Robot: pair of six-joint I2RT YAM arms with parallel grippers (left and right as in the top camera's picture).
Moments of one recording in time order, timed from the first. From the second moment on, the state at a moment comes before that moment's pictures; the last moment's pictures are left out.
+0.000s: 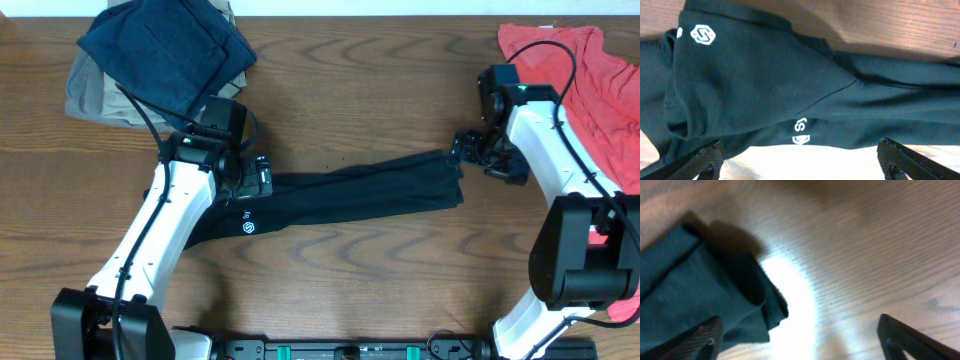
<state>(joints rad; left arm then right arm) -0.21 1.51 1.13 -0.99 -0.04 -0.35 0.02 1.87 1.41 -1.11 0.11 0.41</state>
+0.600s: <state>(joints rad) -0.21 1.51 1.13 -1.00 -0.04 -0.35 -0.16 1.87 1.22 -0.81 -0.36 0.07</state>
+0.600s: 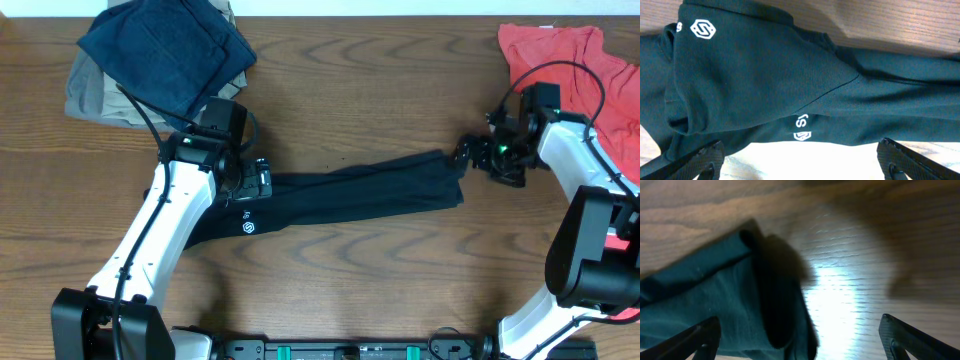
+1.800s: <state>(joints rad) -0.21 1.51 1.13 -1.00 -0.04 -0.35 -0.17 1.86 1.45 -1.14 -0.18 0.18</state>
